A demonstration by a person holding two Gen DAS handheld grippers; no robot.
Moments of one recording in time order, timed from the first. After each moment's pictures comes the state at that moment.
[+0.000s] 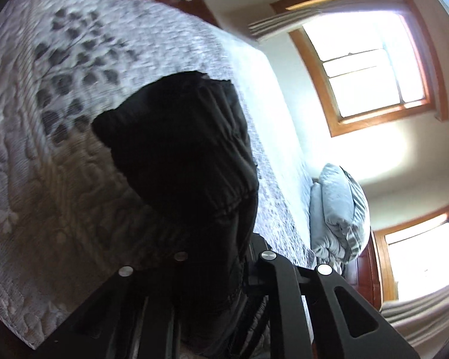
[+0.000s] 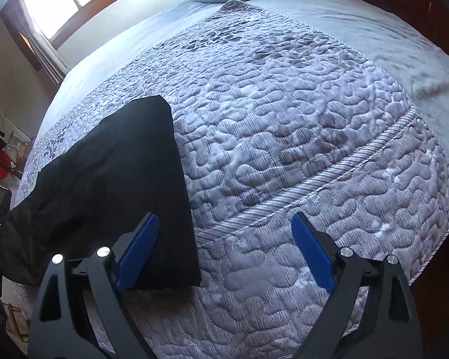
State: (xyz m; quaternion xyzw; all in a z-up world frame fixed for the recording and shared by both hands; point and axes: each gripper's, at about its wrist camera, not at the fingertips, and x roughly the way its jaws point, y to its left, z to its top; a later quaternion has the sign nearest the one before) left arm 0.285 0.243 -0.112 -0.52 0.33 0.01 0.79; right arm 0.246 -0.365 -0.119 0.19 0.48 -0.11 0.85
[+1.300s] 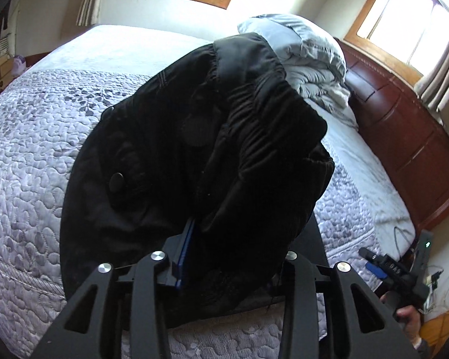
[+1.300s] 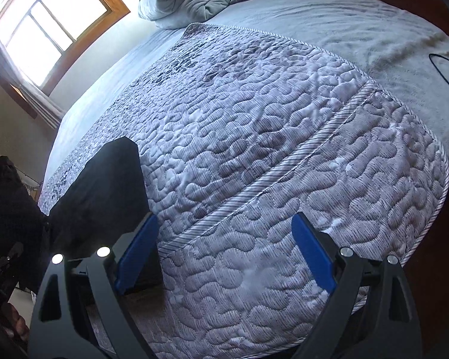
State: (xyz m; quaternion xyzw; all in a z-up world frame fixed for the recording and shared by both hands) left arm 0.433 -0.112 -0.039 -0.11 0.44 -0.18 0.87; right arm 0.203 -0.427 -0.115 0.27 0.43 -0.14 0.85
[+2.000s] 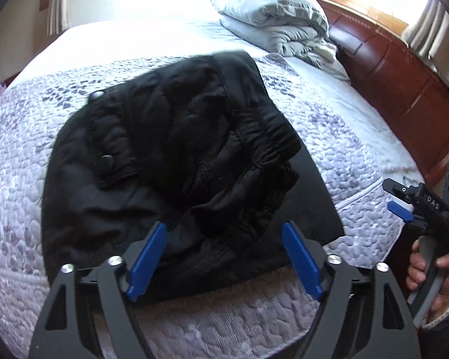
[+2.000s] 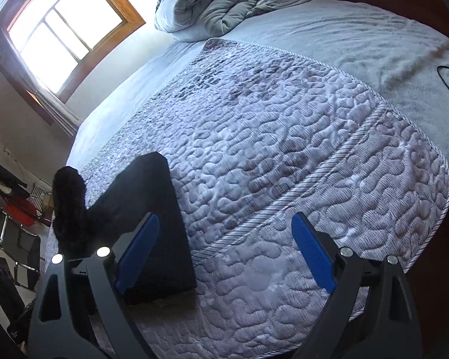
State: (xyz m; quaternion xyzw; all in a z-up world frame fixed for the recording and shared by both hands) left arm 0.337 -0.112 -0.065 -0.04 0.47 -0.21 0.85; right arm 0.202 -0.412 -0.081 0.28 0.39 -0.10 0.87
